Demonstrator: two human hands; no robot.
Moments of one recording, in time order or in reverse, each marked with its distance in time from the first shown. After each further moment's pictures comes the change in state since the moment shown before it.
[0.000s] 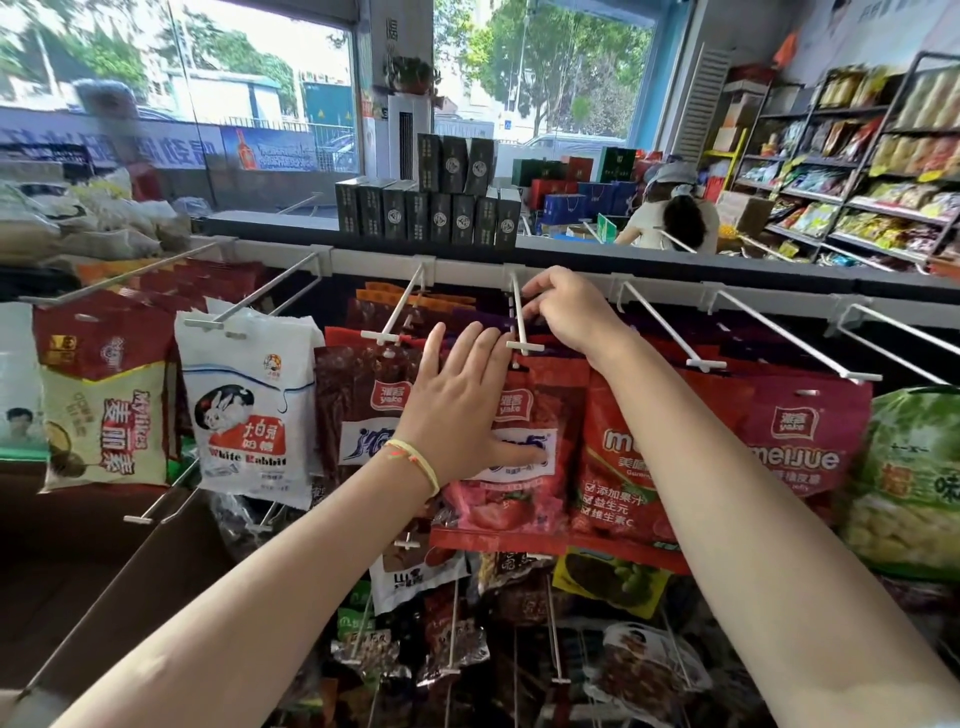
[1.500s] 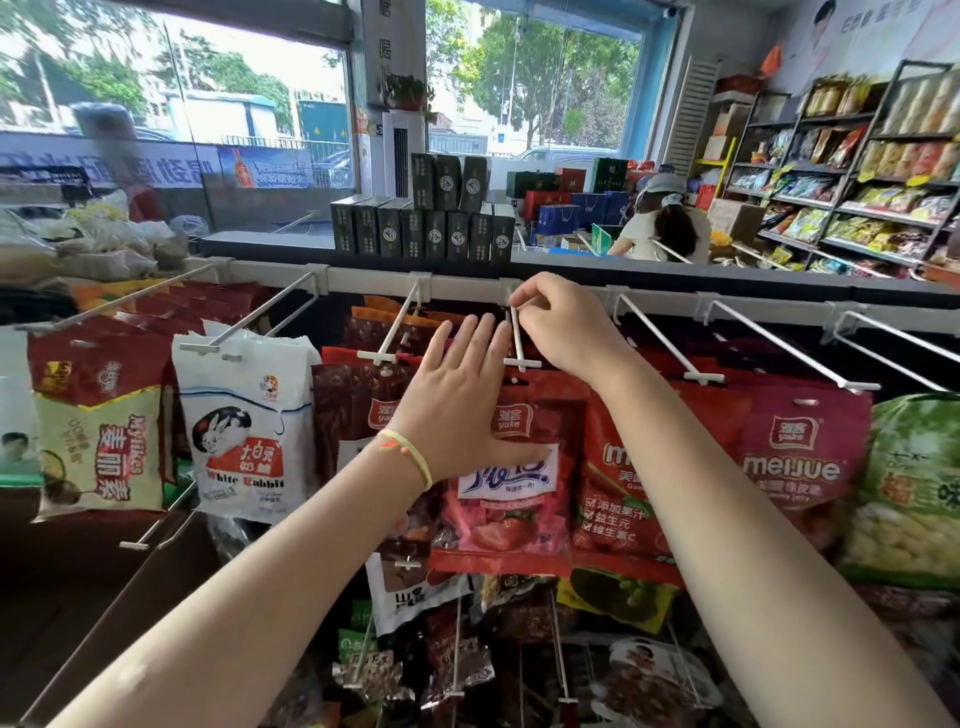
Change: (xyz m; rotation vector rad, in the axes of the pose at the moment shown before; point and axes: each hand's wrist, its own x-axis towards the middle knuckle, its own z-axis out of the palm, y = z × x) left_hand 0.014 -0.008 -0.022 -0.107 -0.057 0.014; right_hand -0.037 -0.027 -0.011 -0.127 0.032 -0.140
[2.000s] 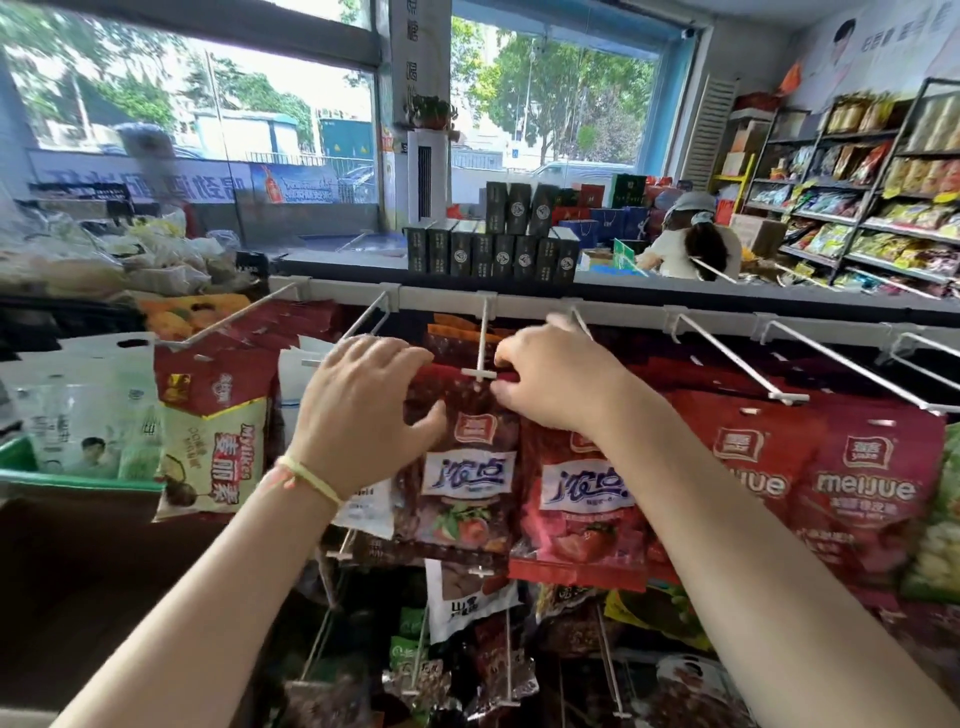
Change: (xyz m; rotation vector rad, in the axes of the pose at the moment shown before) left_hand -0.079 -0.111 -0.056 -0.010 0.340 -0.144; right_hand -0.035 -0.099 0.039 -0.742 -0.290 -0.279
